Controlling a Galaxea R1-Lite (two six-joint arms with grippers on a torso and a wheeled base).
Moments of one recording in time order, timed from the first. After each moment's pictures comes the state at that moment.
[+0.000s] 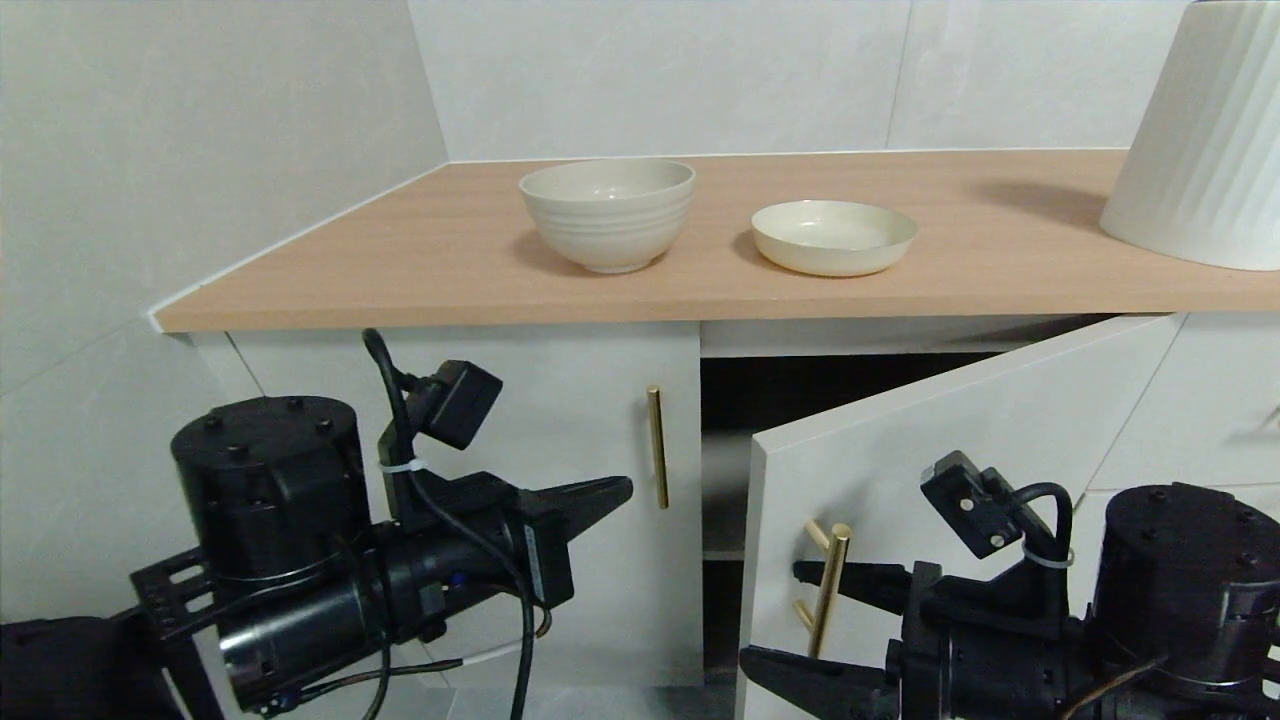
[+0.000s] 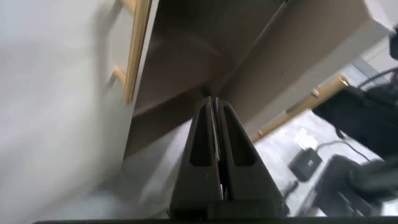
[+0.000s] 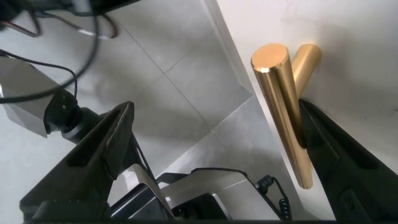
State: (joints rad) left arm -0.62 1.61 -0.50 -0.92 -0.23 -0.34; right arm 0.83 1.66 -0.35 -1.09 0.33 0.35
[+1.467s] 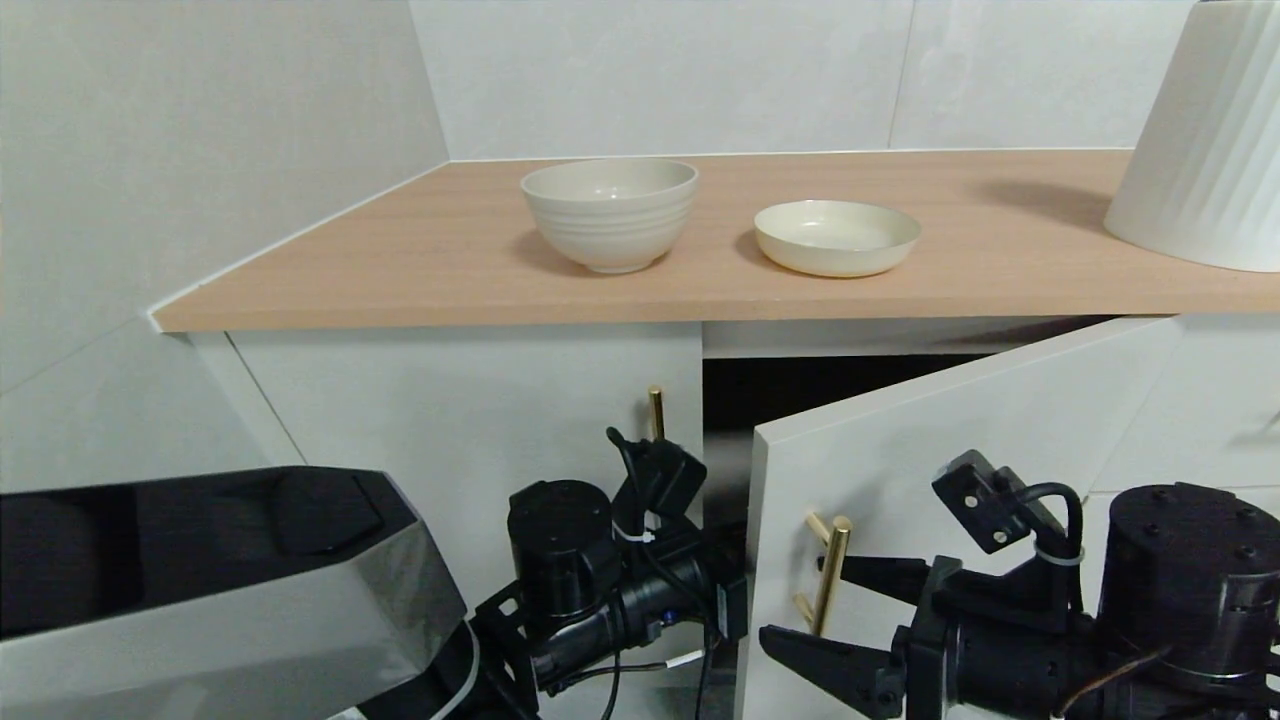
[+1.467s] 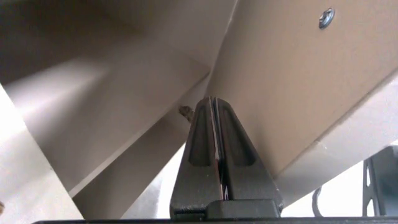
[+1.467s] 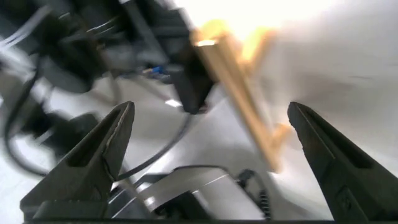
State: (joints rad) left arm -0.78 2.19 -0.64 -1.49 -0.32 -0.21; right arm 0.74 1.64 -0.33 -1.10 0.22 0.30
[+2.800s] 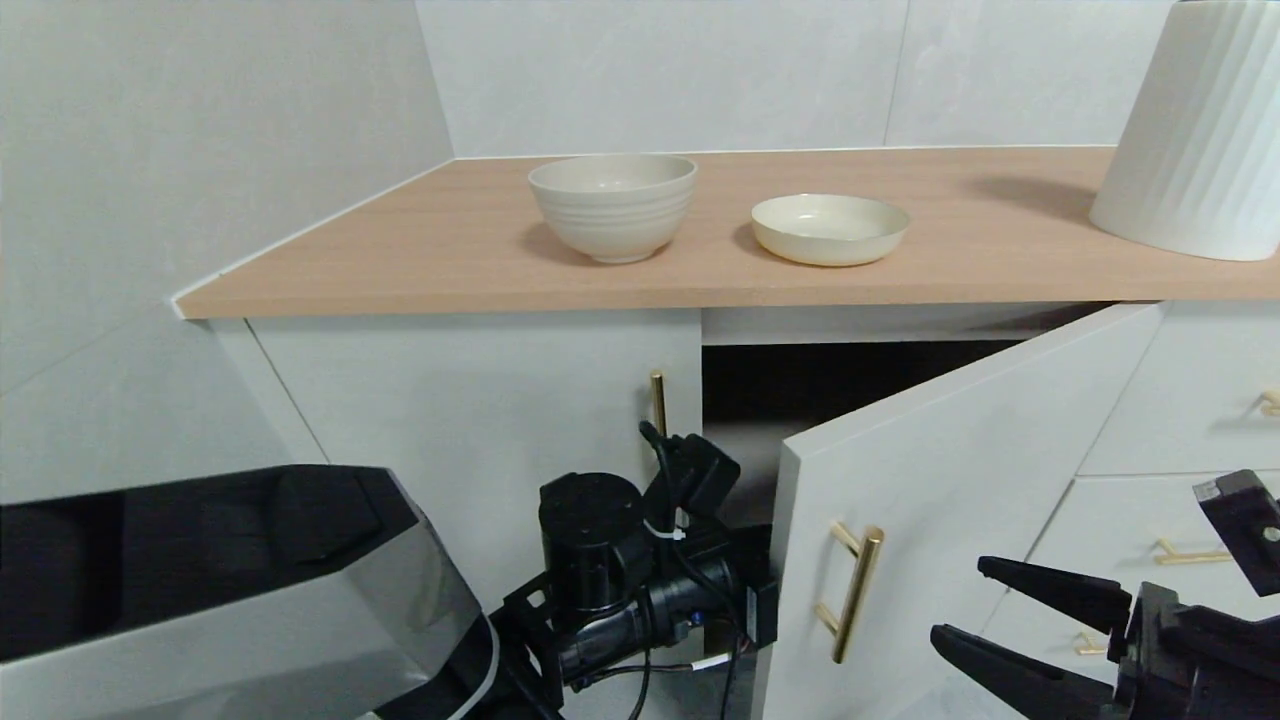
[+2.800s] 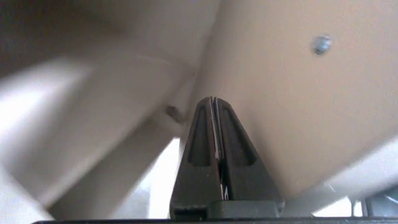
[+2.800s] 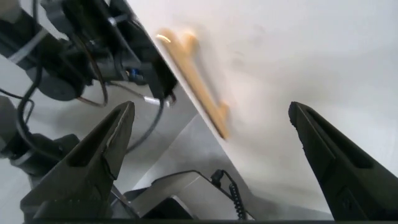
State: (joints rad) left arm -0.81 2.19 -0.71 -1.41 -0.32 -0.21; right arm 0.65 1.27 -0.12 -1.02 0.16 0.30
